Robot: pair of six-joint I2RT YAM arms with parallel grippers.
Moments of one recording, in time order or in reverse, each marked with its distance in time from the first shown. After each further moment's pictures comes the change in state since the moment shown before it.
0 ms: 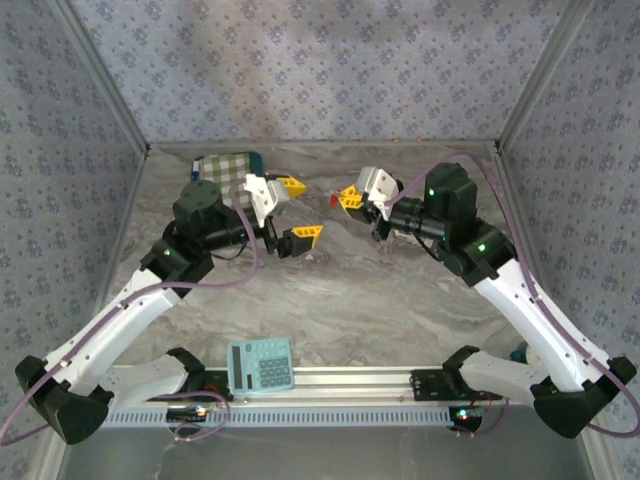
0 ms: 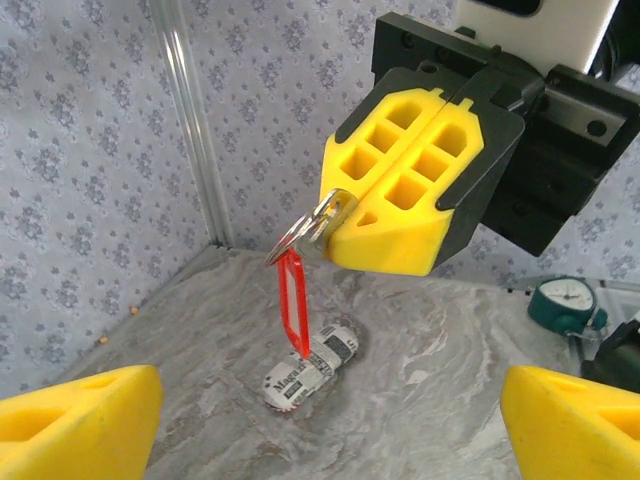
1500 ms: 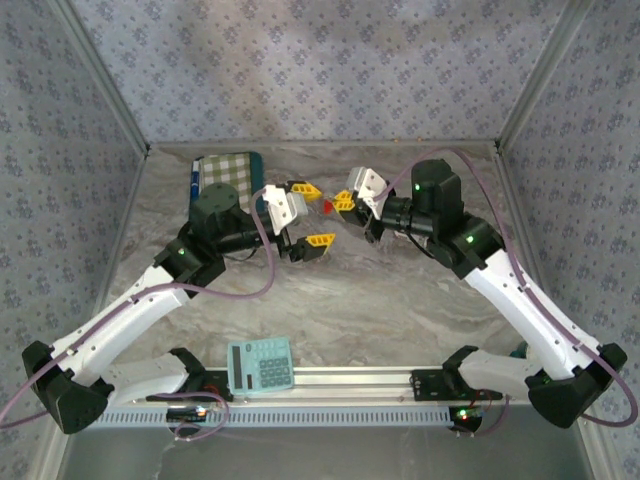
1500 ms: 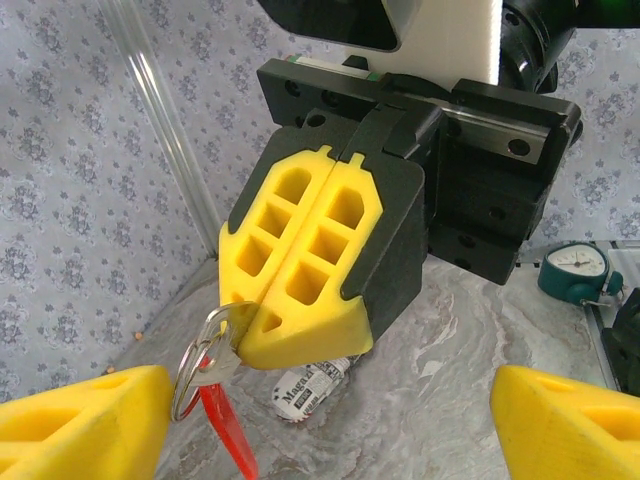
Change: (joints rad) left arm -0.090 0.045 0.002 0.026 -0.044 0.114; right arm 0.007 0.061 0.013 -0.037 -0.012 0.023
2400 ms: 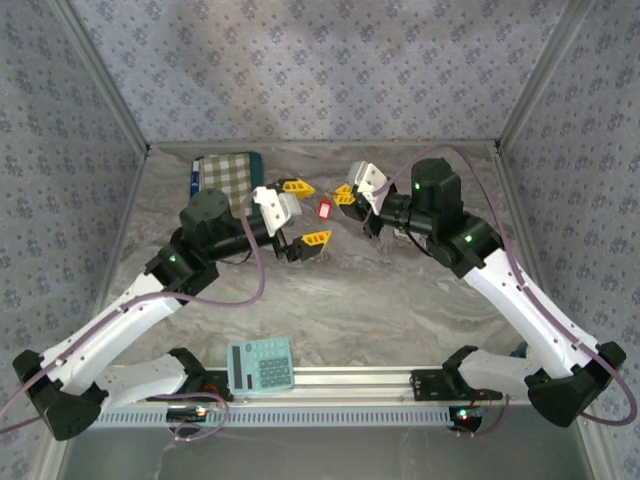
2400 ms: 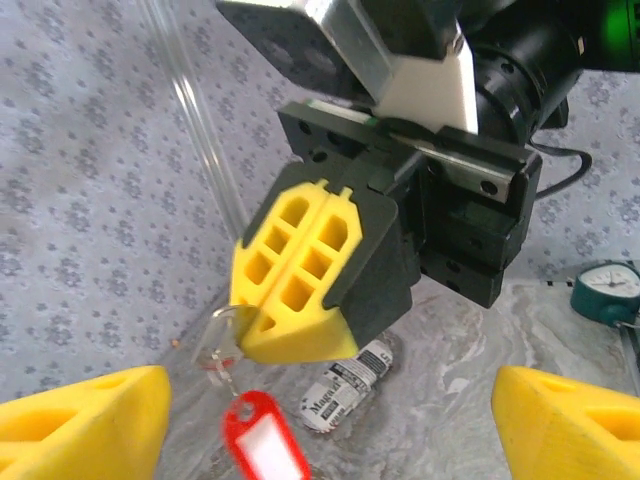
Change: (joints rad) left arm -0.021 -0.070 -0.008 0.000 -0.102 -0.008; right arm 0.001 0.006 0.000 0.037 0.050 0.027
